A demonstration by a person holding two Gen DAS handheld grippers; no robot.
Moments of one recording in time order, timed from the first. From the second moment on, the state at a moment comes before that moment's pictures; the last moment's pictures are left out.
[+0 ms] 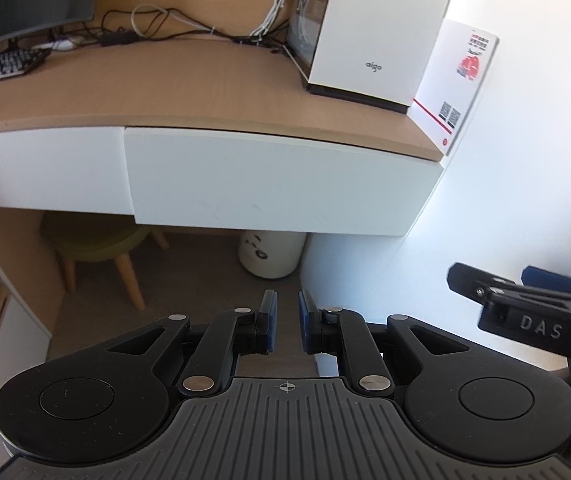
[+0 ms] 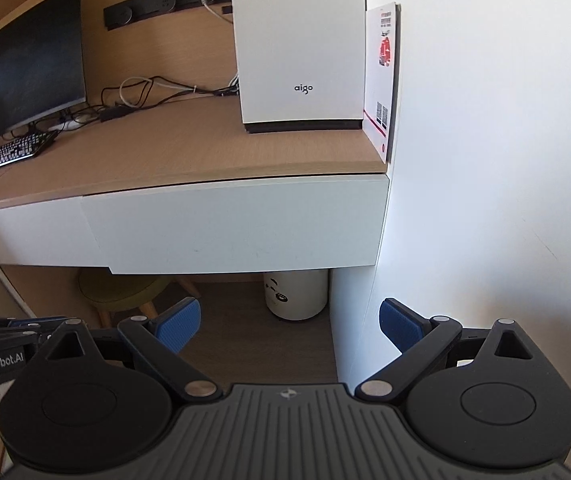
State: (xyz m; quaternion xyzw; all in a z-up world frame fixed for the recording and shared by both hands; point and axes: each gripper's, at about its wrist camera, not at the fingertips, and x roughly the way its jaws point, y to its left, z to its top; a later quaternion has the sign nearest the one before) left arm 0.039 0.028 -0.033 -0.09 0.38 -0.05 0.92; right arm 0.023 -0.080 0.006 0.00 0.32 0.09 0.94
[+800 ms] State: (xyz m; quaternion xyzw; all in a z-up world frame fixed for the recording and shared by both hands) left arm 0.135 0.150 -0.045 -0.16 0.33 -0.06 0.93; right arm 0.113 -0.022 0.005 0.00 0.33 0.05 0.94
